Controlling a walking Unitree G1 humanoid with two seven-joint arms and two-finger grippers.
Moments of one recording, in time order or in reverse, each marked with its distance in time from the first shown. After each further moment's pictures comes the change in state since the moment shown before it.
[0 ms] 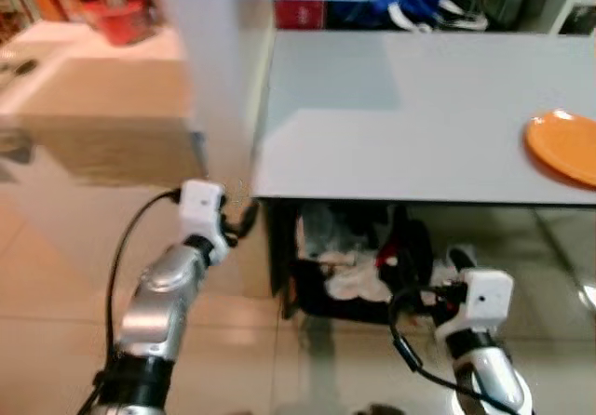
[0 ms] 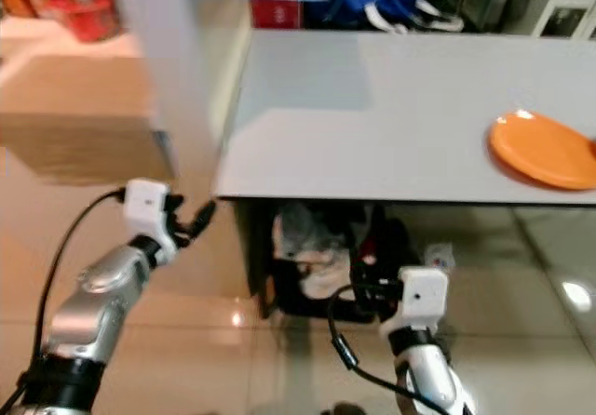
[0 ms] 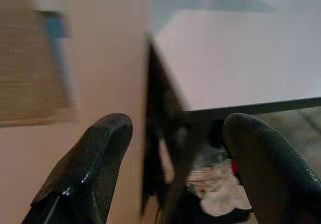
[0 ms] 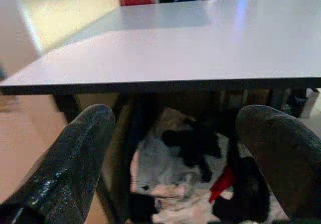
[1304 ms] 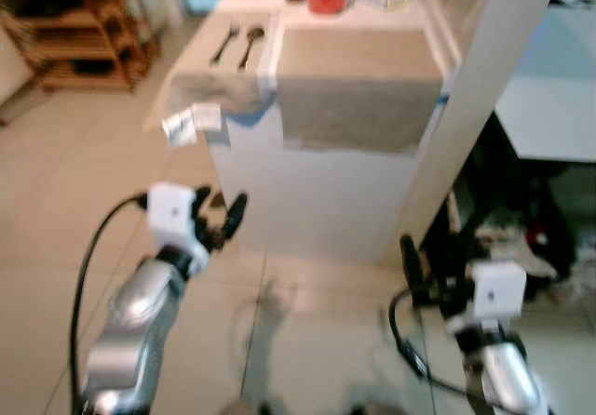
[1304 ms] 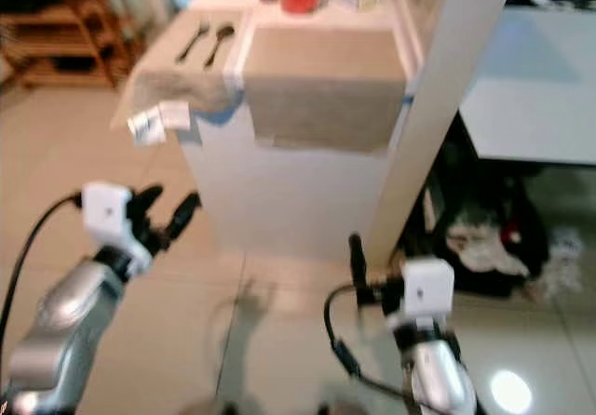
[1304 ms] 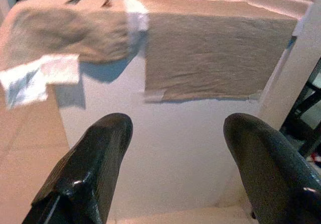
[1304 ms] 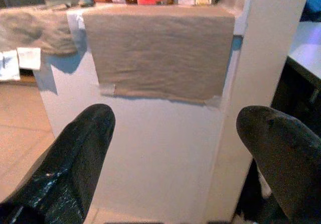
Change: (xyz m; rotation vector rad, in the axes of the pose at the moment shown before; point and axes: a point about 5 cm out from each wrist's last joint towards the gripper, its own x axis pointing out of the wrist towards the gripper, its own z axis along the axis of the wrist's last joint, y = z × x) left arm -0.052 0.001 0.018 -0.008 -0.159 0.006; right arm -0.010 0.006 0.028 -0.093 -0.083 0.018
